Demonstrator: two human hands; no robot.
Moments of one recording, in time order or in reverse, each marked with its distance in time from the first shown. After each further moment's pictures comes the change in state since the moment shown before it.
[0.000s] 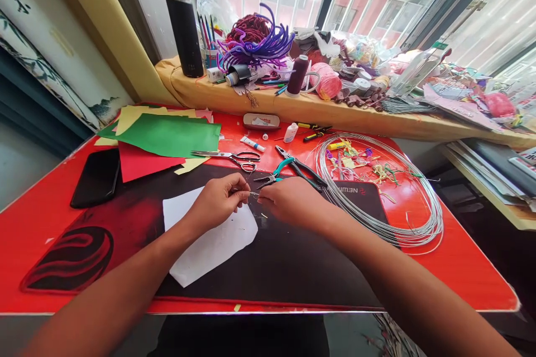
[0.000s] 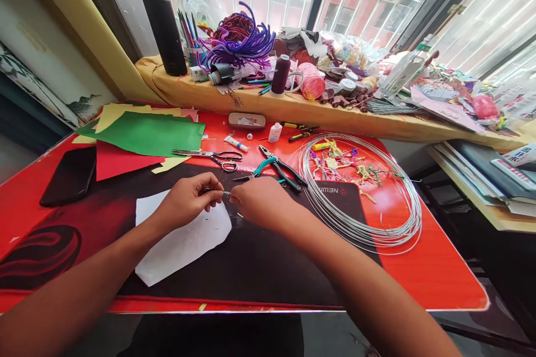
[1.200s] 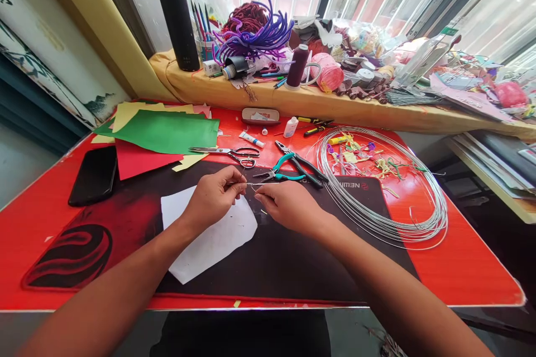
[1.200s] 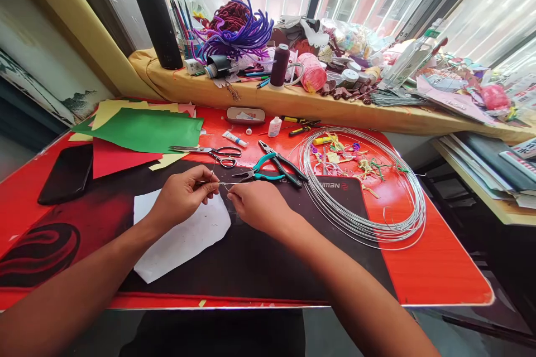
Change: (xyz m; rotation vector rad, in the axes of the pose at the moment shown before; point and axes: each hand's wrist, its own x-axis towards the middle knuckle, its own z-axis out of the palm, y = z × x) left_hand -0.001 -0.001 0.002 0.043 0.158 0.044; right_hand -0.005 -0.003 0.027 0.339 0.149 0.105
